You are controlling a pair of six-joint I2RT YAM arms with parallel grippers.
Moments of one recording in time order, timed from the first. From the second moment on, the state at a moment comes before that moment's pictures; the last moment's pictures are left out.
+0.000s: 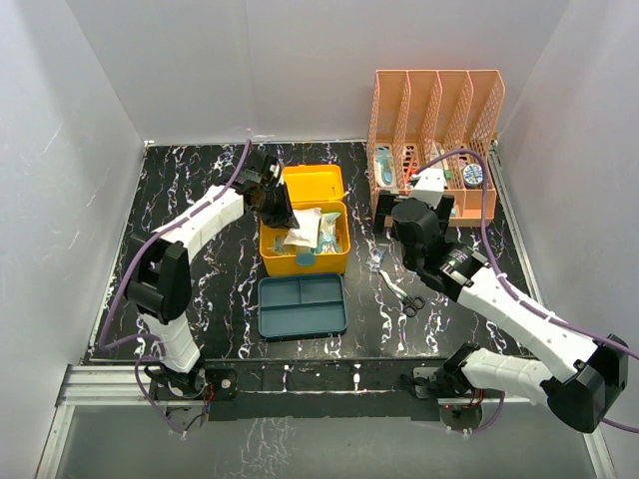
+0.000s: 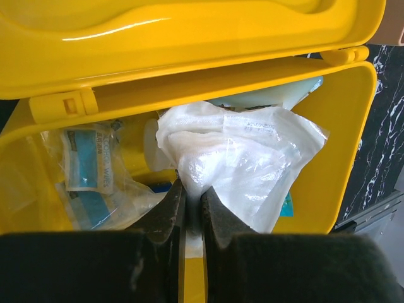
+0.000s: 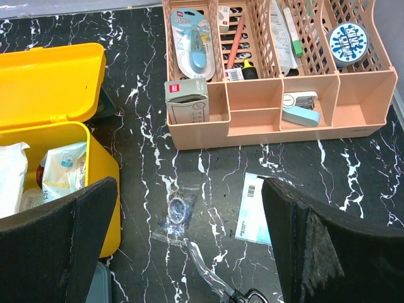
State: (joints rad) left arm -0.44 1.79 1.44 -0.65 0.25 -0.58; right arm 0.70 1.06 0.95 -0.33 0.74 0.34
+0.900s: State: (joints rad) left arm -0.39 1.68 1.84 -0.80 0.19 -0.39; right arm 0.70 1.02 0.93 -0.35 0.75 0.35
